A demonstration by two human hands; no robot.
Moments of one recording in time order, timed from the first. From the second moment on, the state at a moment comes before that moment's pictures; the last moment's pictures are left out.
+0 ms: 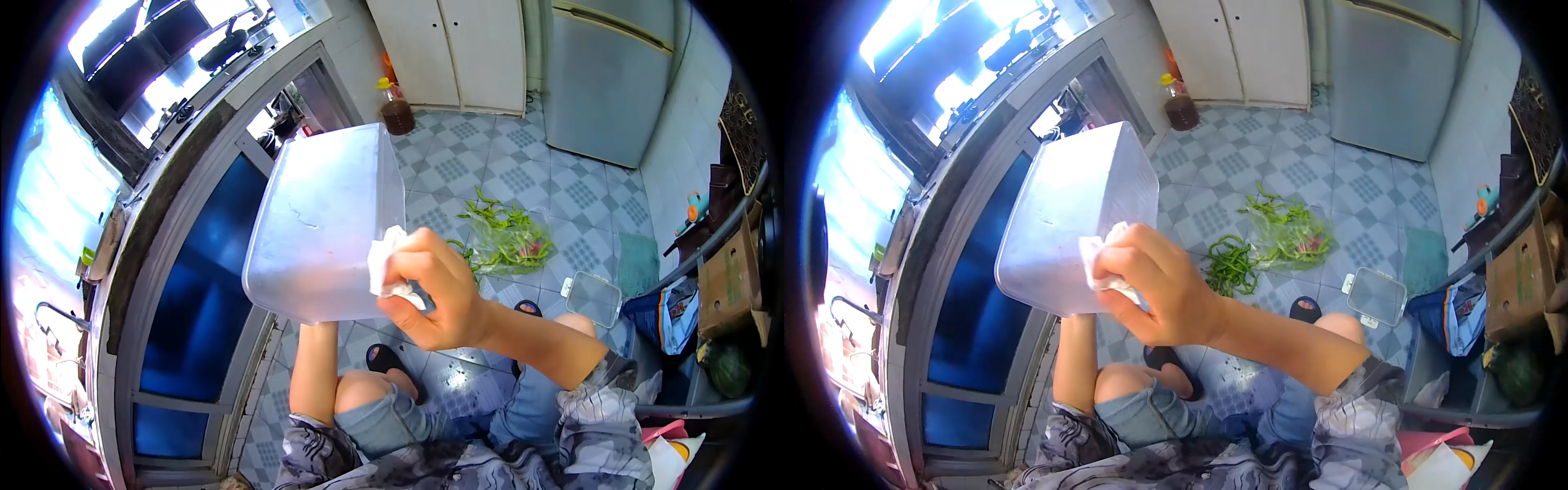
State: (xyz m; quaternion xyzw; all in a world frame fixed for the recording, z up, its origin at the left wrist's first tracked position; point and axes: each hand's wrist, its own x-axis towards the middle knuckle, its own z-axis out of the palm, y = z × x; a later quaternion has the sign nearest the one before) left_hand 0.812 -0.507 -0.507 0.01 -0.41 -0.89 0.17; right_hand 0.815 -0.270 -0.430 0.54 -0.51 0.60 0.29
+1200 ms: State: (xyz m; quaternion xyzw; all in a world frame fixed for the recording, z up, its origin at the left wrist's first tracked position) left_hand 0.812 -0.488 -0.501 0.02 -0.44 -0.88 0.18; right_hand 0.769 -0.273 -0.472 0.42 -0.53 0.73 -0.09
